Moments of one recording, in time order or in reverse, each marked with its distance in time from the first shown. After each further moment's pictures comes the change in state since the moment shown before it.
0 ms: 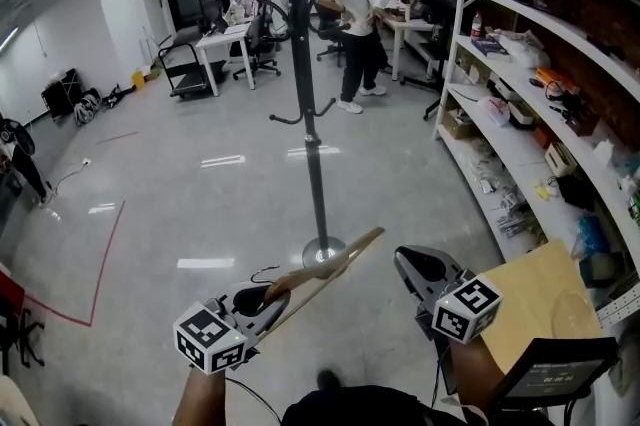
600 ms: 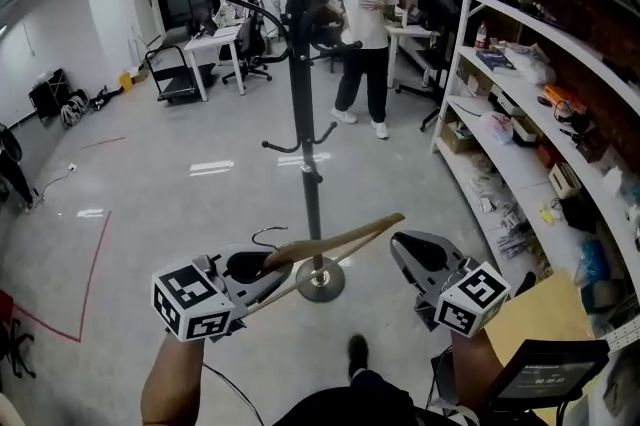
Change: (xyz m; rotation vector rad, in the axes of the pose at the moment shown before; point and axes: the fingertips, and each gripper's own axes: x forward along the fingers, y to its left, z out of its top) left arm 0.077 0.113 0.103 0.097 0.016 -0.149; right arm 0.108 -0.069 0.060 -0.071 -0.056 0.047
